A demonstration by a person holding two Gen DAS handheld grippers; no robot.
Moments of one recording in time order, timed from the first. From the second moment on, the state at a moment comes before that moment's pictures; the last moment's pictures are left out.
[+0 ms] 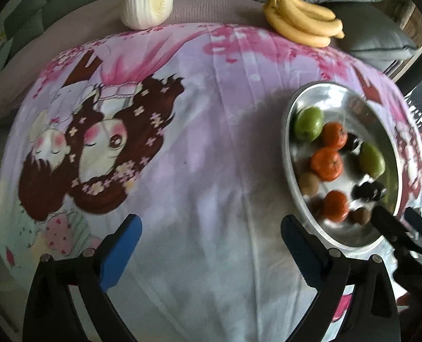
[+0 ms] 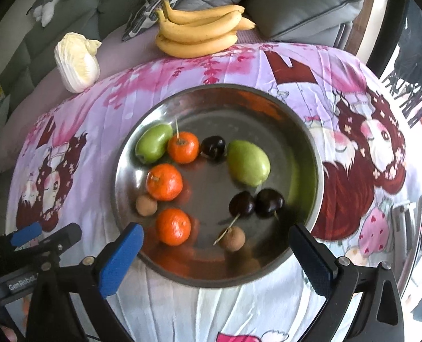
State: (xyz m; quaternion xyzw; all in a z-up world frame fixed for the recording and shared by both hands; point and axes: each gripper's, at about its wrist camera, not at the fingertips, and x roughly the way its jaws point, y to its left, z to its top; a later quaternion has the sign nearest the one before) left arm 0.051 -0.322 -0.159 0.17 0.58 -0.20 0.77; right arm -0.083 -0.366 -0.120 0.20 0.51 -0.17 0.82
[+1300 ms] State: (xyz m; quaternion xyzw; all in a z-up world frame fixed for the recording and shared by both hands) left arm 0.024 -0.258 -0.176 0.14 0.61 -0.18 0.76; right arm -0.114 -0.319 -0.135 0.15 0.55 -0.16 0.80
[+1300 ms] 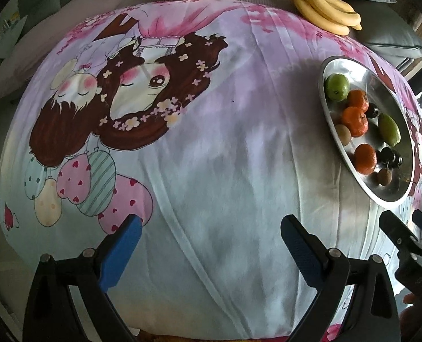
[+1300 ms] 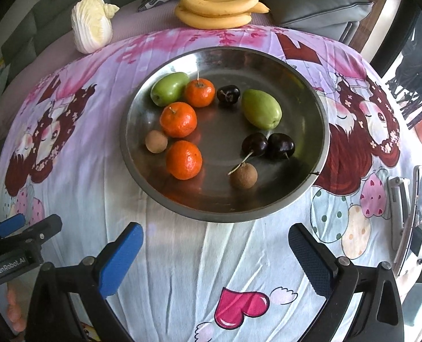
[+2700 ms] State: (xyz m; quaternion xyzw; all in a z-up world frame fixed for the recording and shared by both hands) left arm 0.017 -0.270 -0.183 0.14 0.63 -0.18 0.74; right arm -0.114 -0.322 -0.138 0.15 0.55 -0.16 0.80
